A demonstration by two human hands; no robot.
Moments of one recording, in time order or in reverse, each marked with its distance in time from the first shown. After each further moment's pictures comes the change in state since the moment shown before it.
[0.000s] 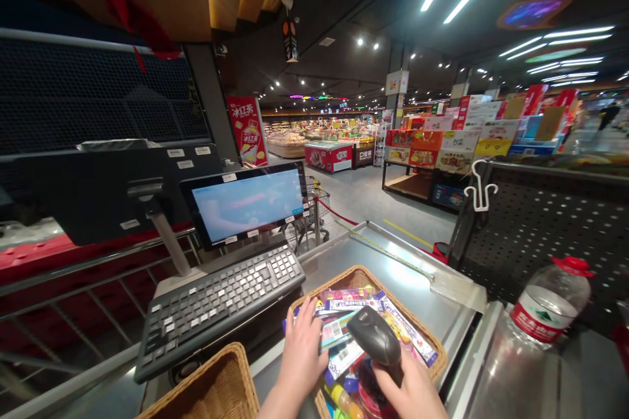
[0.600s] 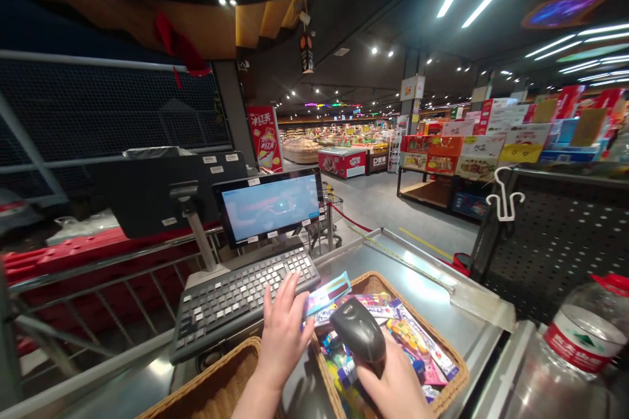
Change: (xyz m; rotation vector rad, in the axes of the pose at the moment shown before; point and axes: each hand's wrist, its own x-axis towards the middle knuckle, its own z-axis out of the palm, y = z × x) left_hand -0.014 -0.019 -0.094 0.171 0.530 0.092; right_hand 0.008 -0.059 0.025 -0.008 -0.113 -0.219
